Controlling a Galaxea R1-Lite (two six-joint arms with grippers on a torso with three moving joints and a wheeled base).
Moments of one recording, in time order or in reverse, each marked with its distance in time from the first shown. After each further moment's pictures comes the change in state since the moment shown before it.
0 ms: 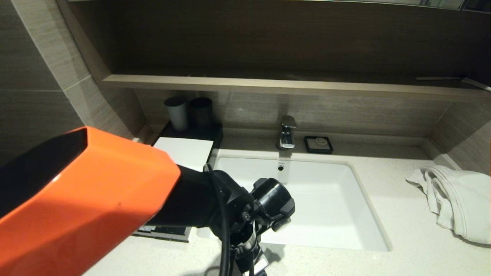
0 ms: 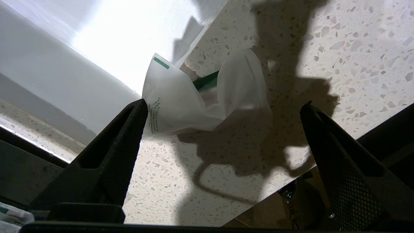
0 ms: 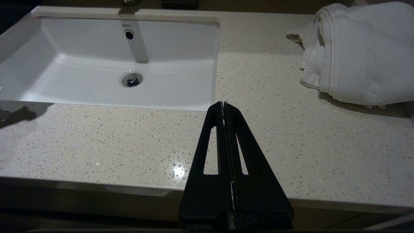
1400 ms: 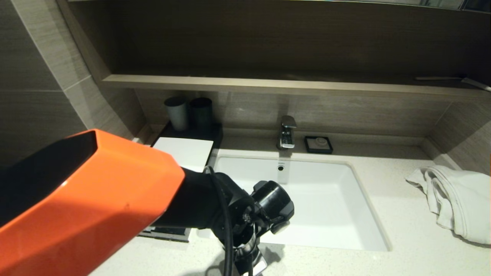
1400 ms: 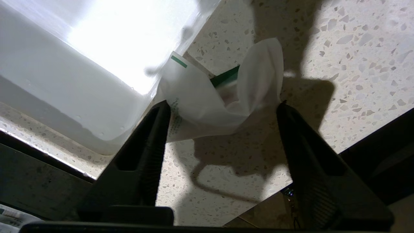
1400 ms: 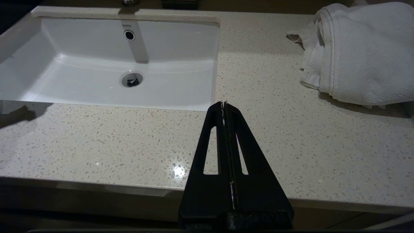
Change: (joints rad) left arm 0.001 0.011 0.006 0.003 0.002 -0.001; right arm 0.000 0.000 0.000 0.000 0.000 0.000
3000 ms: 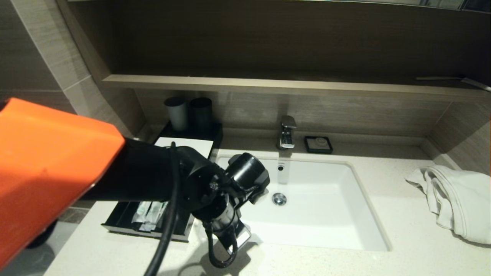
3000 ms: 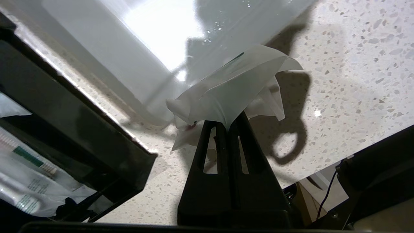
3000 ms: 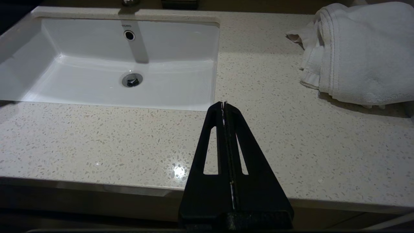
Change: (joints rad) left arm 0.107 -0.120 0.013 0.011 0.009 -0.054; right arm 0.000 0.000 0.000 0.000 0.000 0.000
